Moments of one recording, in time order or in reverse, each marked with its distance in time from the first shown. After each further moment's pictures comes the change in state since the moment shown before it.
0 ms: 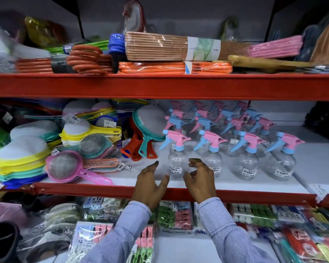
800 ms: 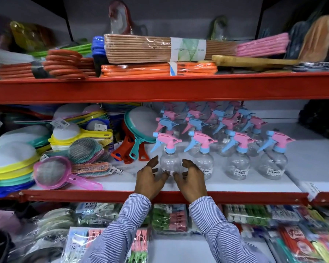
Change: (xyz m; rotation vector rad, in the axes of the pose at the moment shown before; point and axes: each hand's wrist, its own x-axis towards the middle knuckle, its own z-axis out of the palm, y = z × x) left_hand 0.033 0.011 0.029 -0.197 -0.012 -0.041; right_hand 0.010 0.014 0.002 0.105 -0.041 0.001
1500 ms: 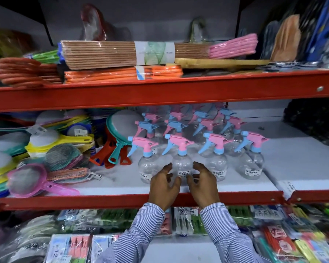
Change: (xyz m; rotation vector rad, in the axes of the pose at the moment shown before) left_hand -0.021 0.063 0.087 -0.080 -0.054 0.041; right_hand 0.003 0.052 -0.082 -0.014 0.100 0.012
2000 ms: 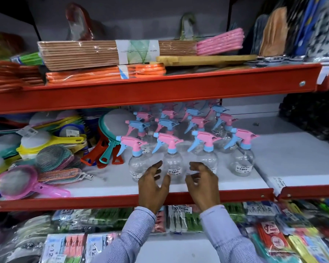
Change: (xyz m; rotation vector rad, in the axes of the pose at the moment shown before) left_hand -0.013 0.000 -0.002 0.019 0.181 0.055; right_hand -0.007 0.007 -0.017 0.059 0.059 -0.011
